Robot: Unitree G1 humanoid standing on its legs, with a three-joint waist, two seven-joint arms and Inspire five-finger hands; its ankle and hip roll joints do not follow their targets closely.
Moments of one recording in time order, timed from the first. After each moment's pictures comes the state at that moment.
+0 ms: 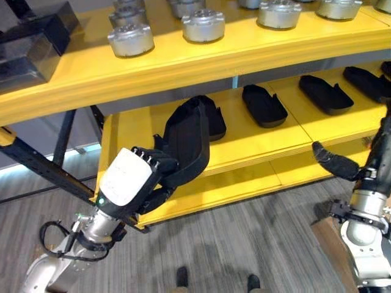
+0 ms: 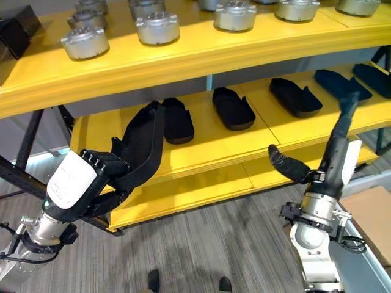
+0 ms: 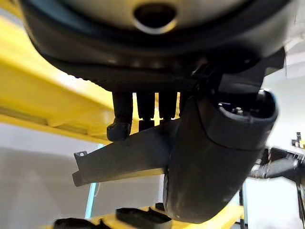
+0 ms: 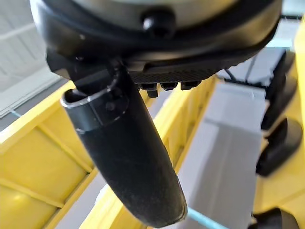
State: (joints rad) left arm 0.22 0.81 0.08 -0.20 0.77 -0.58 0.50; right arm 0.09 -0.54 -0.16 -0.16 0.02 -0.32 -0.55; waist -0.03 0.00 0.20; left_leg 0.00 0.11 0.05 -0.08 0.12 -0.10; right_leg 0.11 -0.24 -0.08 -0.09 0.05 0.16
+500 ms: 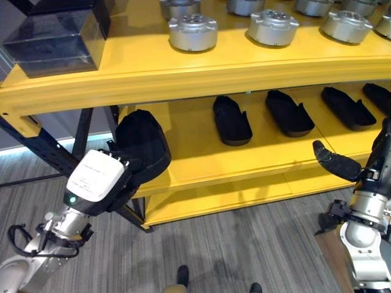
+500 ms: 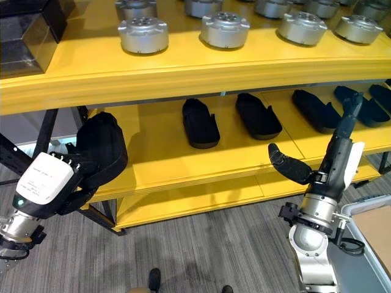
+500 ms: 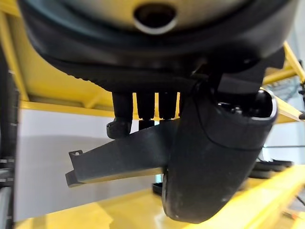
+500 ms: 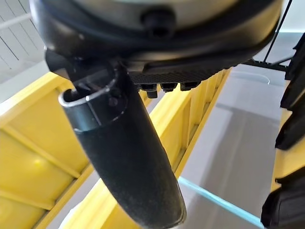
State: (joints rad) left arm 0.29 0.97 0.18 -0.08 0.80 -0.50 0.50; right arm 0.06 -0.48 -0.16 -0.19 0.01 -0.30 -0.54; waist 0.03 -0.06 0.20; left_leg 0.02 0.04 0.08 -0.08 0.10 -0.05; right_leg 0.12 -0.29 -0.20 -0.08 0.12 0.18
